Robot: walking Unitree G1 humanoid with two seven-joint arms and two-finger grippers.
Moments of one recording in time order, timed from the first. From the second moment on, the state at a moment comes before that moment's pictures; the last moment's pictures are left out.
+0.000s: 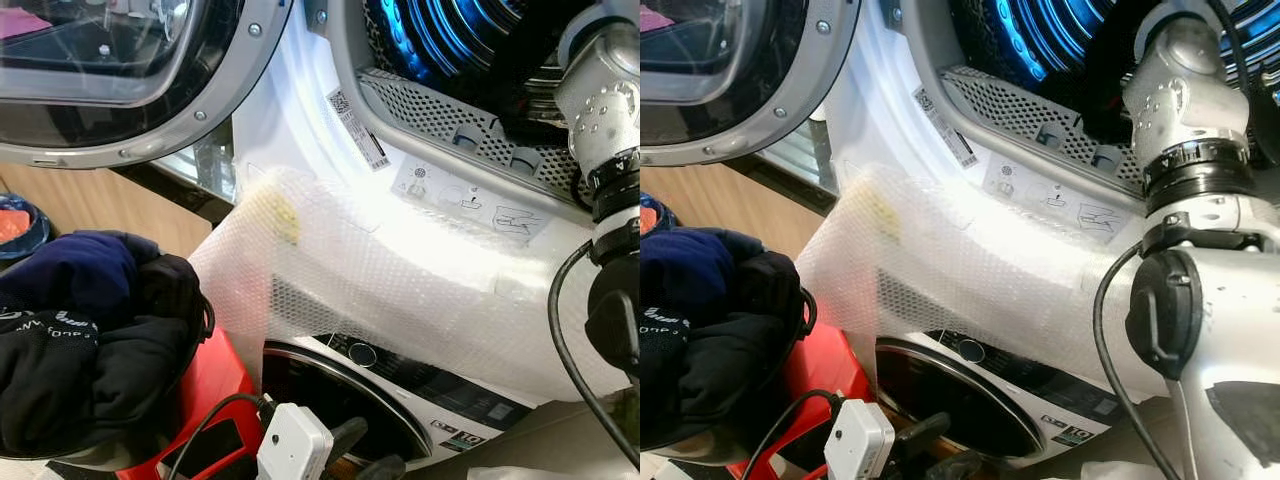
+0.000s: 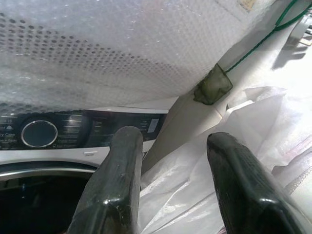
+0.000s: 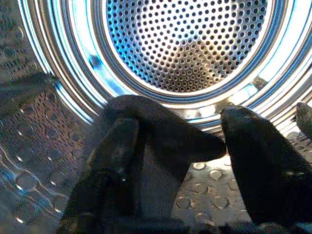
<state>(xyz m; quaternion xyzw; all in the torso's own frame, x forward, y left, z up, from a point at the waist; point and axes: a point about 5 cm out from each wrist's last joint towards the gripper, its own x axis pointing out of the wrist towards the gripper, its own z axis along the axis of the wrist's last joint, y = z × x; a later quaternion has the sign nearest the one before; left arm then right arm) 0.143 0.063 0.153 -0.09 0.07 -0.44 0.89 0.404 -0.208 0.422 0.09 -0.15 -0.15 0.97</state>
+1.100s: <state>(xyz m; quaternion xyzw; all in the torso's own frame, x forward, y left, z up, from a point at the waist) 0.169 0.081 0.147 -0.06 0.06 -0.43 0.90 0.314 -0.192 0.344 0.06 -0.24 0.31 0.92</state>
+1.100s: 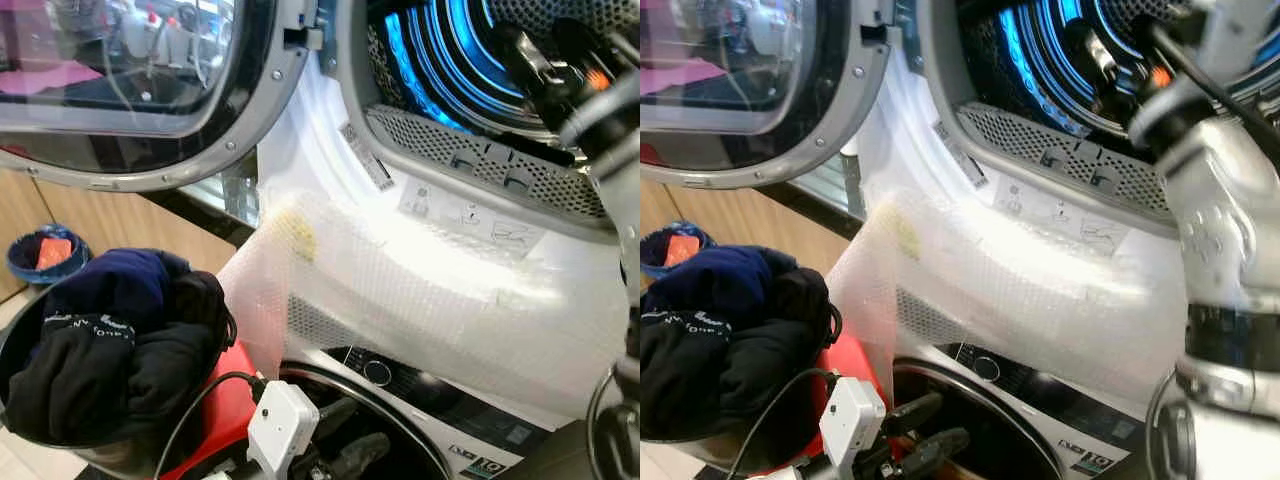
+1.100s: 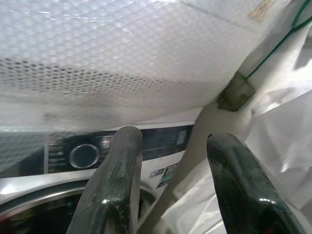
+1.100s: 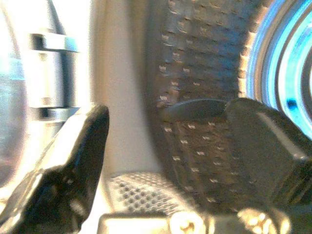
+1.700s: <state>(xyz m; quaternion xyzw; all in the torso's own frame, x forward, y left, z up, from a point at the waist) 0.194 0.100 0.146 -0.02 0.03 -0.38 0.92 0.269 -0.178 0.290 0.13 -0.20 0.46 0.86</state>
